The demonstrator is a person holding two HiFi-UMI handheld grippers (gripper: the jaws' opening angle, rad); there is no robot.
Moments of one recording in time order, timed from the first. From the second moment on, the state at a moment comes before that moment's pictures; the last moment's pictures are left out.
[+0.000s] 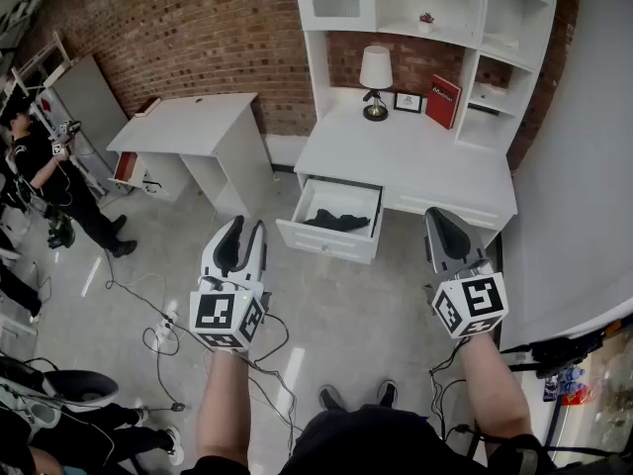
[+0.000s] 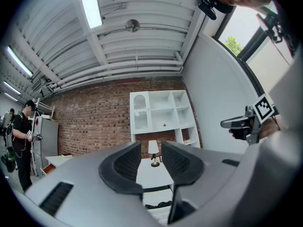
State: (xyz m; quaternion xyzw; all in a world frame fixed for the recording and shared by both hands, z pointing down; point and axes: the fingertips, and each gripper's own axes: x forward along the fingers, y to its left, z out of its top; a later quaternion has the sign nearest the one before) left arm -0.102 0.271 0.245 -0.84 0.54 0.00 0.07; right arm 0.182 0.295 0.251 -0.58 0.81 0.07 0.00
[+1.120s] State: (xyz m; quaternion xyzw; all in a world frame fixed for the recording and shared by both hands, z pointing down) left arm -0.157 0.233 0.309 -0.86 0.51 0.02 -0.02; right arm 0.120 0.250 0.291 -0.55 0.83 0.05 -0.03
